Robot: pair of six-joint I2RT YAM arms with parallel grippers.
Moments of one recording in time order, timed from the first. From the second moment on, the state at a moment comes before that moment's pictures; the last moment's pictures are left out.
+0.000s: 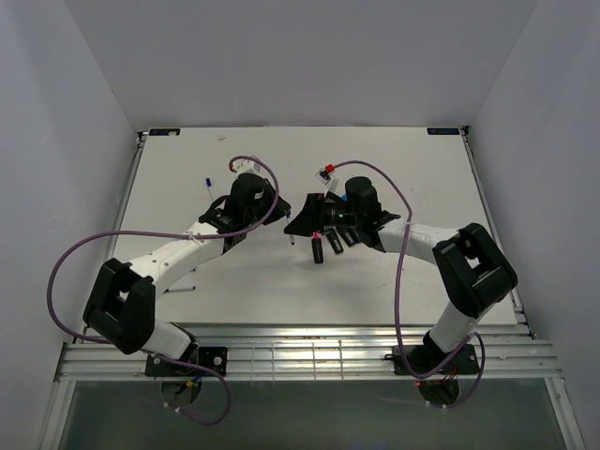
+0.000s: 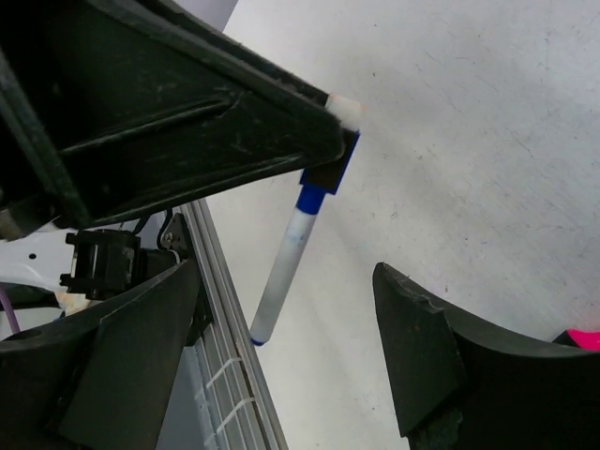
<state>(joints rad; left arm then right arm) -0.58 1.44 0.97 -0.06 -0.09 -0.81 0.61 1.67 0.91 0.43 -0.70 0.64</state>
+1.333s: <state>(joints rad) -0.60 1.60 1.17 -0.30 -0.03 -0.88 0.93 1.60 1.00 -0.05 0.30 0.13</state>
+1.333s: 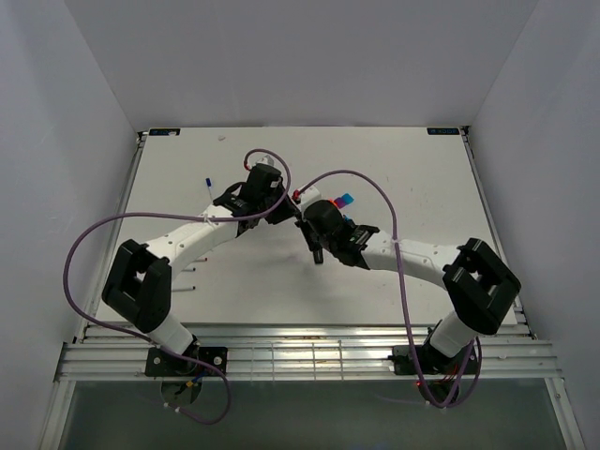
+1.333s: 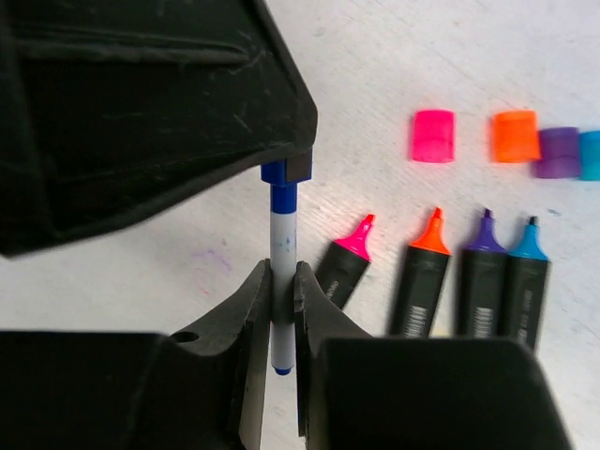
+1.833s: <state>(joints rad) -0.60 1.46 0.99 -0.13 0.02 -0.86 0.58 1.61 0.71 0.58 -0.71 0.67</state>
